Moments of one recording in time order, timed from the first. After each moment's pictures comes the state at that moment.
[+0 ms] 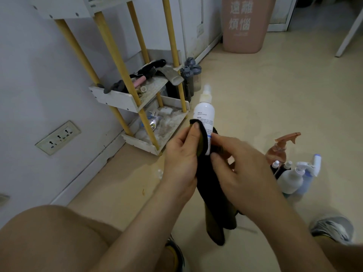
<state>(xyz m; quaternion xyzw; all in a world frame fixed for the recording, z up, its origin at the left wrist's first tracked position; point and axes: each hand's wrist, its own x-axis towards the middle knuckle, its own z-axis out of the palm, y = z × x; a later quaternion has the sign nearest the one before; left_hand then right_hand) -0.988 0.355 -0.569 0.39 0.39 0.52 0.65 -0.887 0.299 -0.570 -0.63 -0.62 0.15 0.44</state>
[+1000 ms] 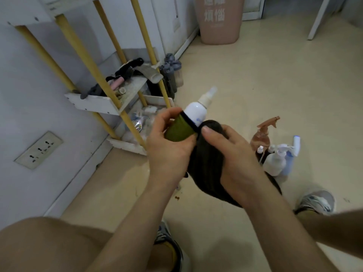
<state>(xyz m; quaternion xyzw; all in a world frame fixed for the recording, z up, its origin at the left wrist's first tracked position) -0.982 0.358 -0.574 0.62 0.47 0.53 0.35 -0.877 0.303 -0.574 -0.35 -0.21 0.63 0.66</state>
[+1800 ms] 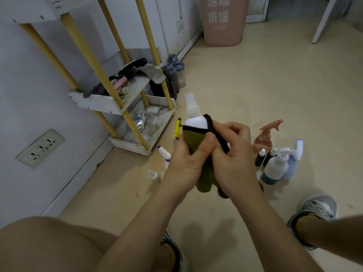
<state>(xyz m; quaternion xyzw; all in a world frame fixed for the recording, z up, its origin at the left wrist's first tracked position) -0.978 0.350 -0.587 0.58 0.41 0.38 0.59 -0.882 0.309 -0.587 -0.62 -0.44 0.26 0.60</state>
